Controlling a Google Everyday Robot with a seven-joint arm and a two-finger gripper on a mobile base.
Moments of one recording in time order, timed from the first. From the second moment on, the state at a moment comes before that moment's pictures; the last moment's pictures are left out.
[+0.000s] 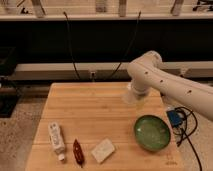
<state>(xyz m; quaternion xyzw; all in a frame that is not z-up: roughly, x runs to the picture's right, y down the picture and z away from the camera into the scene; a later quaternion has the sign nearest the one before) 0.166 0.069 0.730 -0.29 0.02 -0.03 0.96</state>
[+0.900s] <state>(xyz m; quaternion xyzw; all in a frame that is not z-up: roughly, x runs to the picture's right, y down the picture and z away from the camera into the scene) 0.126 0.065 0.745 -0.30 0.01 -0.04 0.95</state>
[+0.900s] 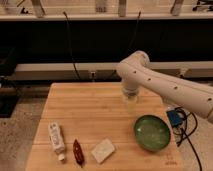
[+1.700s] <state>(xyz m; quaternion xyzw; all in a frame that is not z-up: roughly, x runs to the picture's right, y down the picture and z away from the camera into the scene) 0.094 0.055 0.766 -0.30 0.01 -0.09 0.95</state>
